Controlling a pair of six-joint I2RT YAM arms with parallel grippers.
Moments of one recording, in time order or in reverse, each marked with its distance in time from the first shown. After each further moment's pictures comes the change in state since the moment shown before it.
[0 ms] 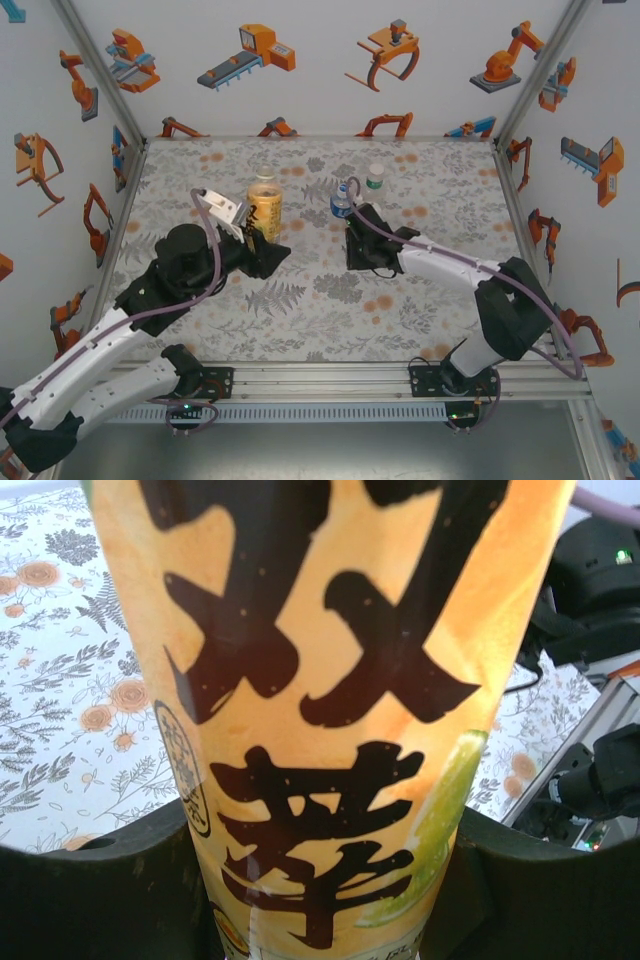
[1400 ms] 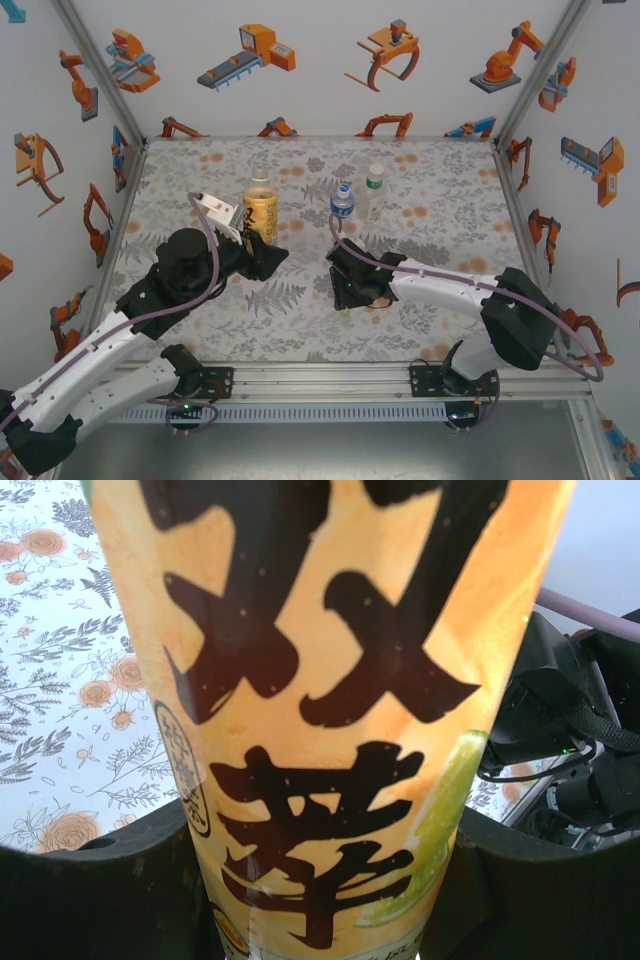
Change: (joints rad) left arm 0.000 -0.016 -0.035 -0.001 -0.031 -0.051; right arm 0.200 -0.054 -0.093 -0.104 -0.081 0.153
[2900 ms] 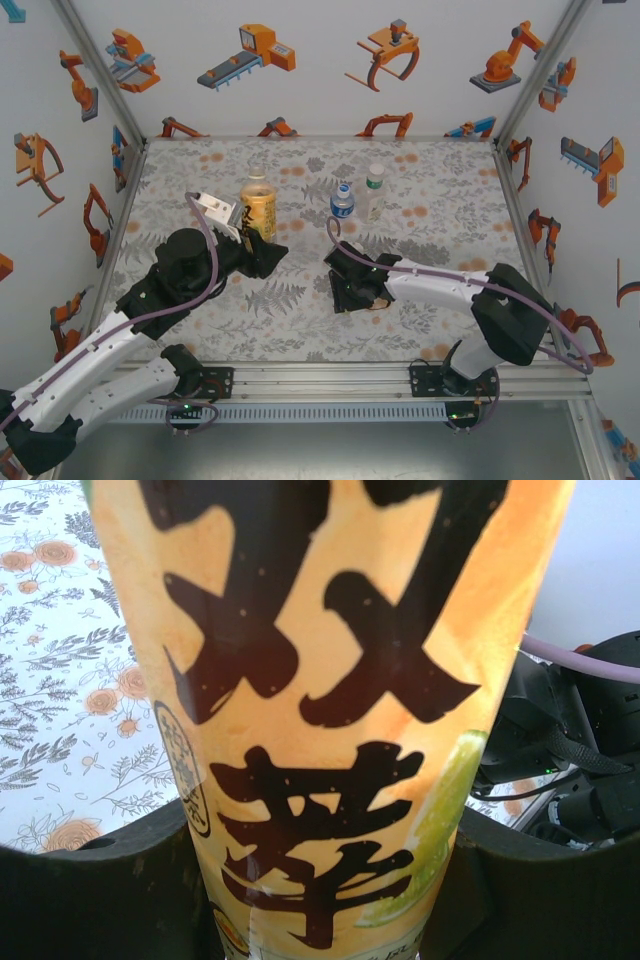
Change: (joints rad) left arm 0.000 0.002 -0.003 0.024 -0.021 -0.007; right arm 0.000 0.037 -0.010 0.014 -0.011 0.007
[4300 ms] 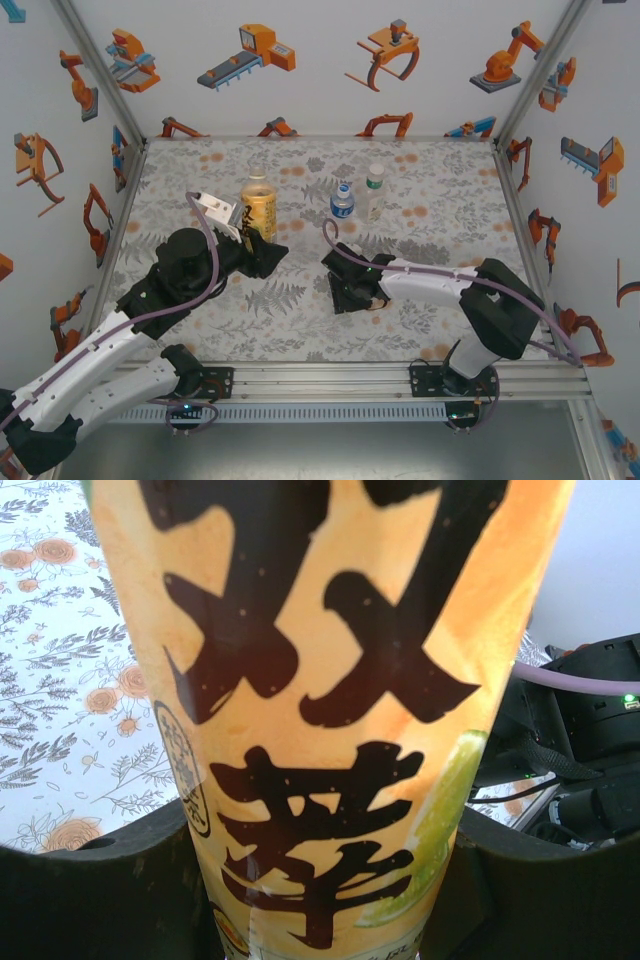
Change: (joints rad) left arm 0.000 0.002 0.000 0.000 -0.001 -0.001; right arm 0.000 0.060 0.003 0.022 0.008 0.000
